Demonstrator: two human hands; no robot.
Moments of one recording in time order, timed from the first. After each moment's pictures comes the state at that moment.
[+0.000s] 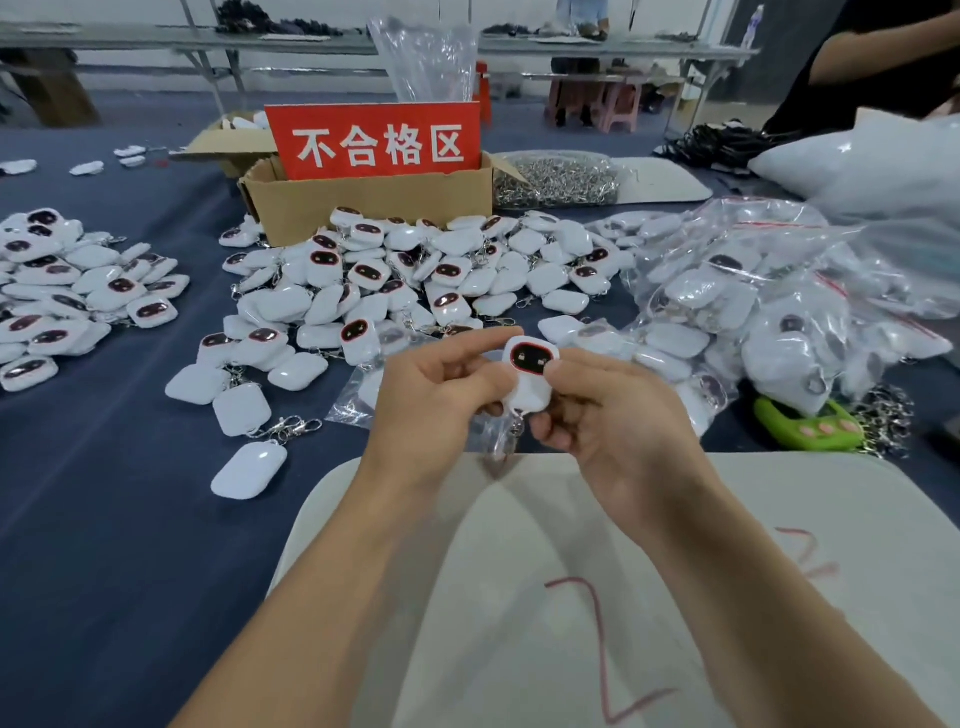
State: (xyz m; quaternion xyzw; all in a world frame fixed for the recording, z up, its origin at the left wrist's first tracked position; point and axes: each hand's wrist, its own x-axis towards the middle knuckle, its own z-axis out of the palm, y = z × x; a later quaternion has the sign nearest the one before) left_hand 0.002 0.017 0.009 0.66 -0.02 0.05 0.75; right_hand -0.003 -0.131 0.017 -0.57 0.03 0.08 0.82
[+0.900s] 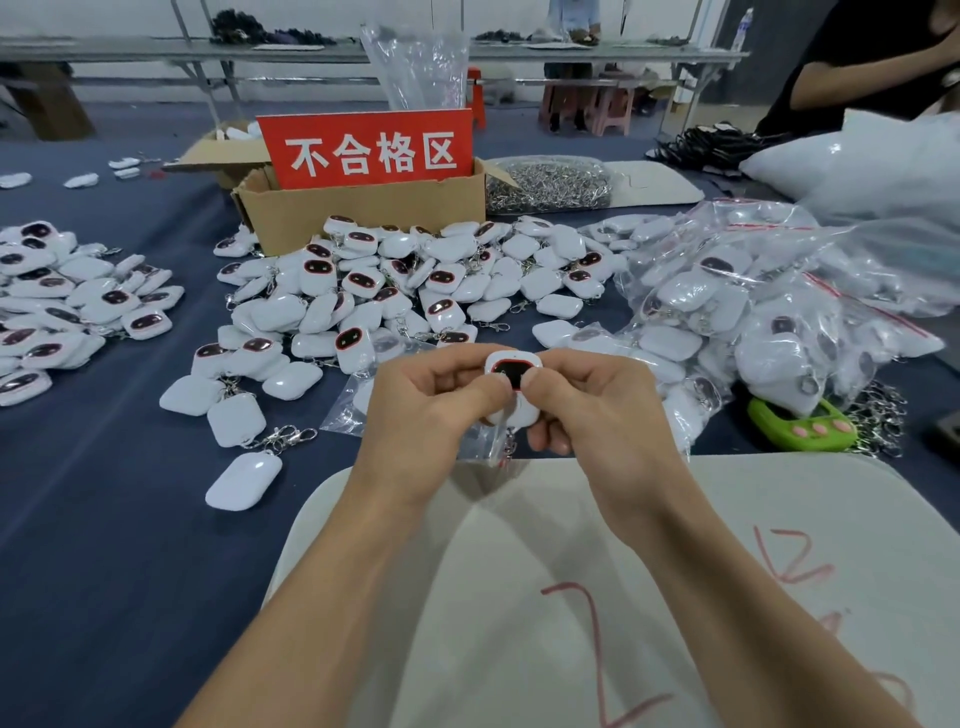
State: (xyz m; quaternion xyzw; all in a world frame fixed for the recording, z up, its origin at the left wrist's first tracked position) left_hand -0.007 0.018 0.016 0.68 -0.07 0.05 0.73; right_hand -0.009 -0.131 0.019 -0.70 -0.06 -0.03 0.71
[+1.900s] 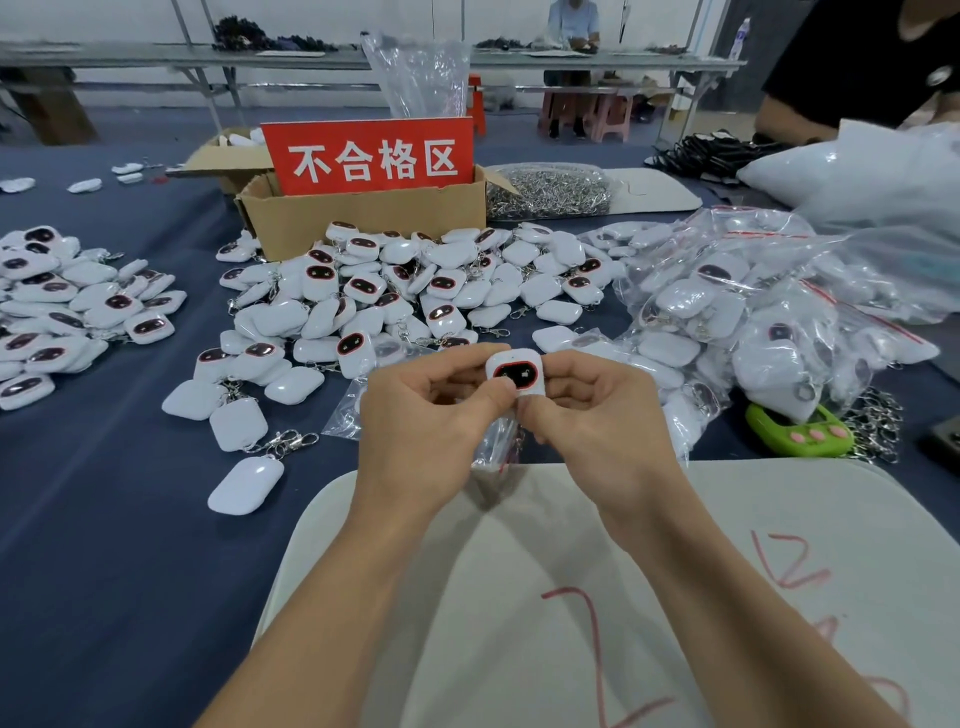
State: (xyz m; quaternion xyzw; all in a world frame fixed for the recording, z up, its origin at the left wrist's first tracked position) left_hand -0.005 0.013 0.011 0.73 -0.04 0.16 0.67; right_hand -0.006 -0.130 0.012 -0.70 -0.05 -0.06 0.71
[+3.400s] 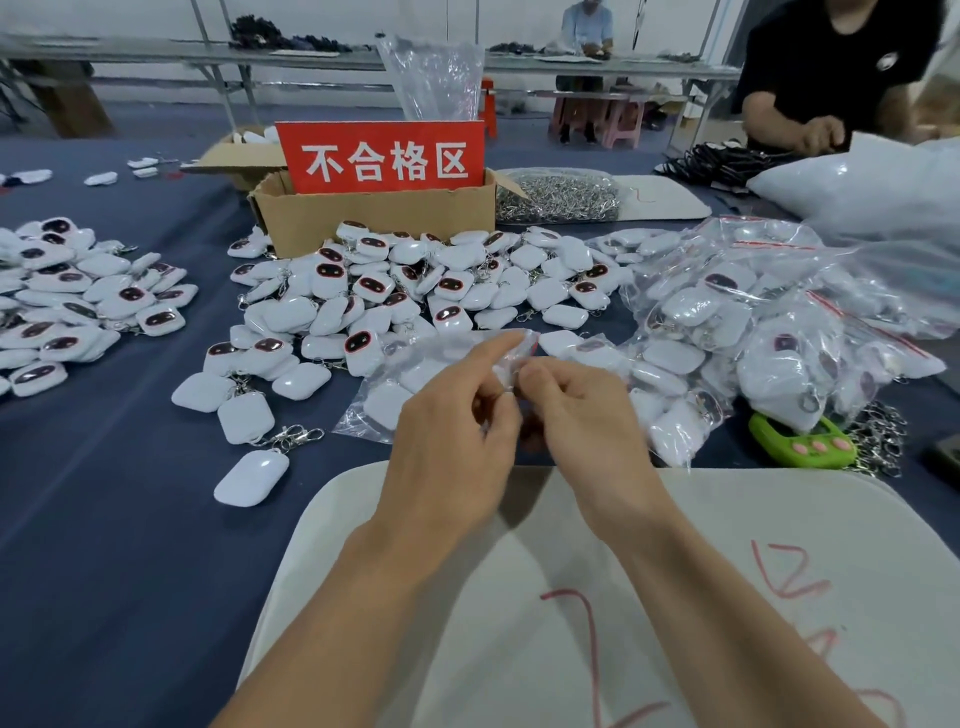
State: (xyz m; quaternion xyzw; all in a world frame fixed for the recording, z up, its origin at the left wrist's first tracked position) left_hand -0.008 0.008 -0.002 0.85 -0.11 0.25 0.44; right_hand 0.011 -0.118 -0.001 -0.77 -0.02 -0.04 0.63
